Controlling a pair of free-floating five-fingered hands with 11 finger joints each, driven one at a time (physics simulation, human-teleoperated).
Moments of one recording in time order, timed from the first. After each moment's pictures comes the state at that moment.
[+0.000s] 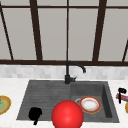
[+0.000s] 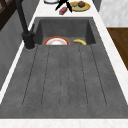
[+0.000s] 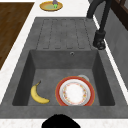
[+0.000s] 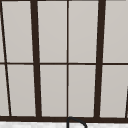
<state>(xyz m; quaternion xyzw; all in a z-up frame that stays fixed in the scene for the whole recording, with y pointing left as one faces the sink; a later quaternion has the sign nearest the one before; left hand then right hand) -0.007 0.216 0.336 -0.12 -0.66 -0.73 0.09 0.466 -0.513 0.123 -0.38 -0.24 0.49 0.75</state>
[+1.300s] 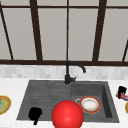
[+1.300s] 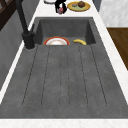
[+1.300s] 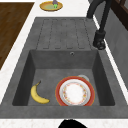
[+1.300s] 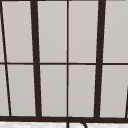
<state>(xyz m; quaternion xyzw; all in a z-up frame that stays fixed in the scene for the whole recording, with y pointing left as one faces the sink) -0.007 0.216 0.336 -0.12 -0.66 -0.73 0.09 0.492 -0.522 0.109 -0.44 -0.28 0.45 0.73</state>
